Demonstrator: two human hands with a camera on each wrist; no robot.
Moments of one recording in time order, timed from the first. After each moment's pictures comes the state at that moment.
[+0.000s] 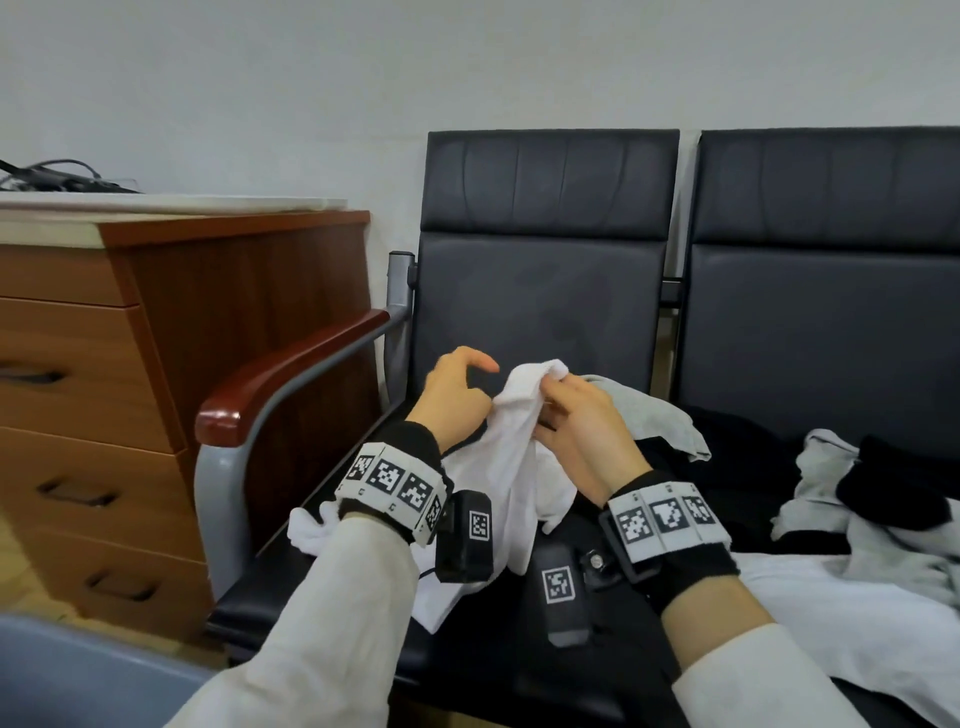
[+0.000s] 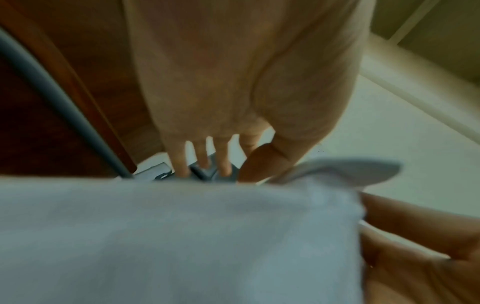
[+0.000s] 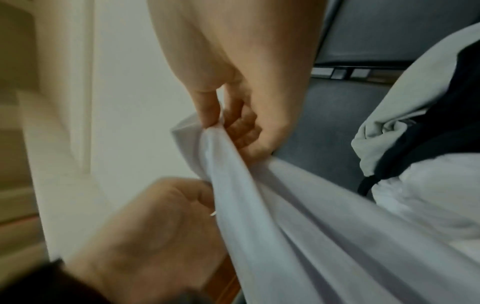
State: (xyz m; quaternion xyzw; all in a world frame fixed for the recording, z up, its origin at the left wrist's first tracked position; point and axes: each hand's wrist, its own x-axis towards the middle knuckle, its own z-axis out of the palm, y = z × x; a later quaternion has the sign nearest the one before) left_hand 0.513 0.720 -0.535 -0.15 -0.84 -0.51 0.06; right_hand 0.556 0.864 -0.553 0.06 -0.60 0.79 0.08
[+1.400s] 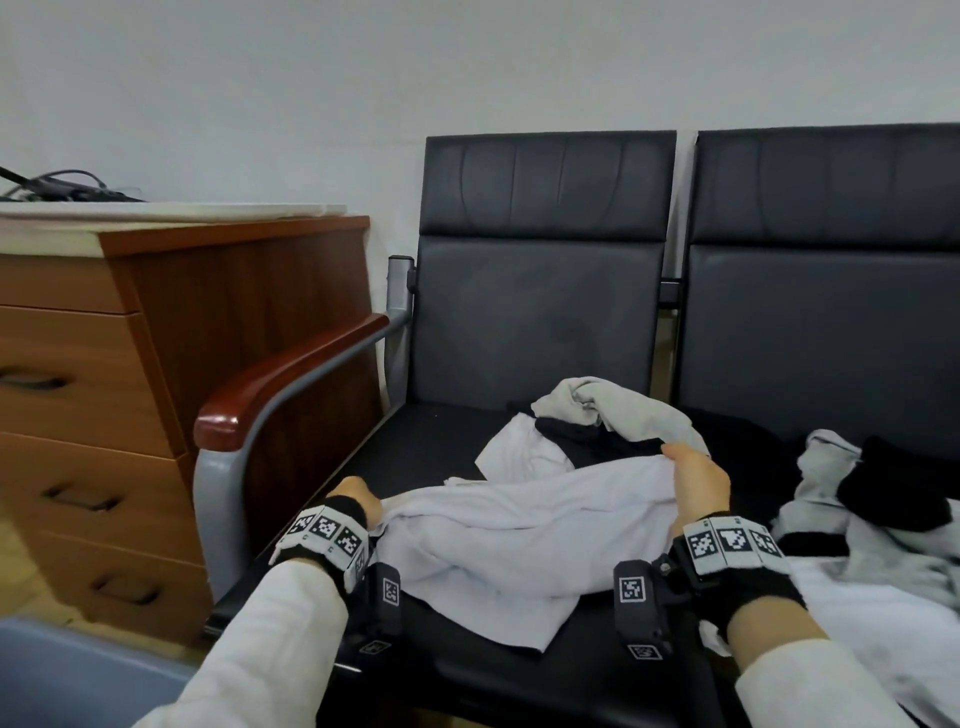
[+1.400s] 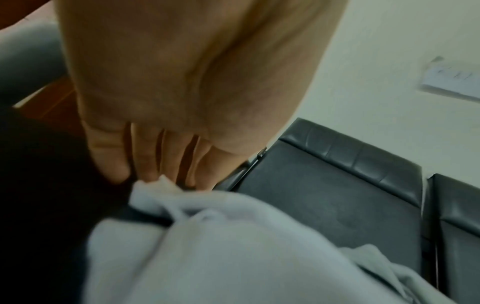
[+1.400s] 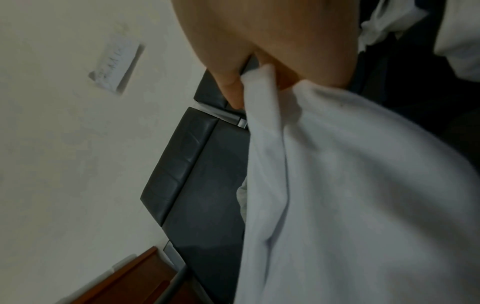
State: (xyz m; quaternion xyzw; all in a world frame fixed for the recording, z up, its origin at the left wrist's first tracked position) left_hand 0.458 0.627 -0.658 0.13 -0.96 -0.22 -0.09; right_hand 0.535 0.985 -0.628 -0.32 -0.57 0.72 0.23
